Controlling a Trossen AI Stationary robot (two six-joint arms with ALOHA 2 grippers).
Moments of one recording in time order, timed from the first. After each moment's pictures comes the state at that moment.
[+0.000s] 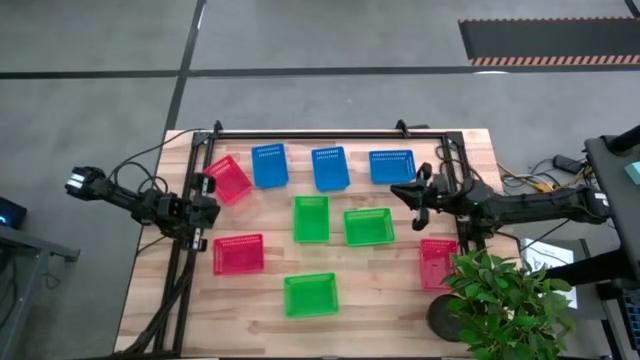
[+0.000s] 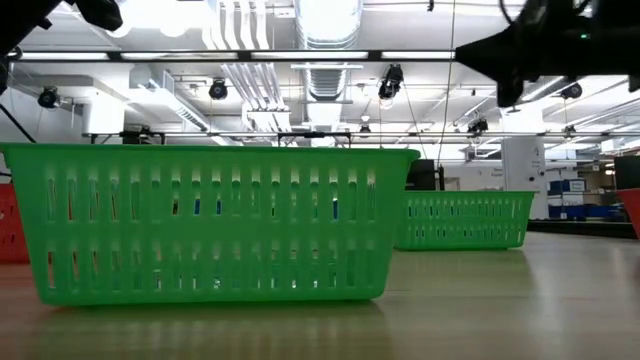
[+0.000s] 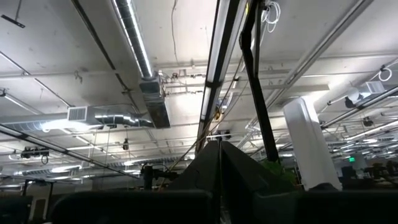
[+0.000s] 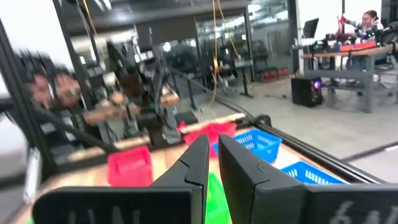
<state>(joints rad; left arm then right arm) -0.33 0.53 0.05 1.20 -0.14 0.27 -0.07 0.76 0.18 0.58 0.13 0.12</state>
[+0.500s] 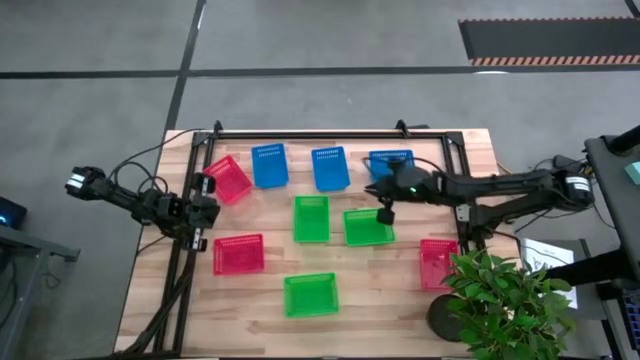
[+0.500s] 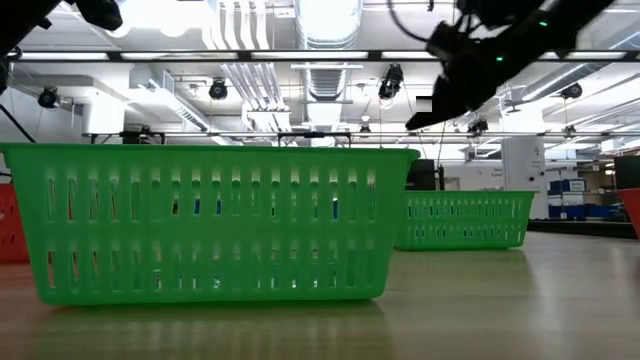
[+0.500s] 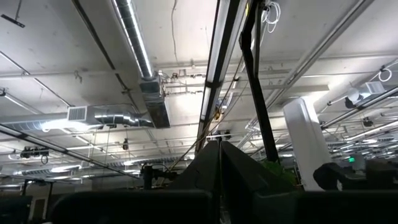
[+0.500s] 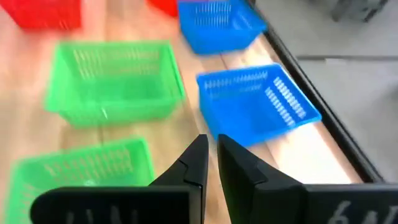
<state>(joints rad) -0.33 0.53 0.05 1.20 -0.14 0.27 -0.16 1.19 0.68 -0.08 0.16 -0.15</state>
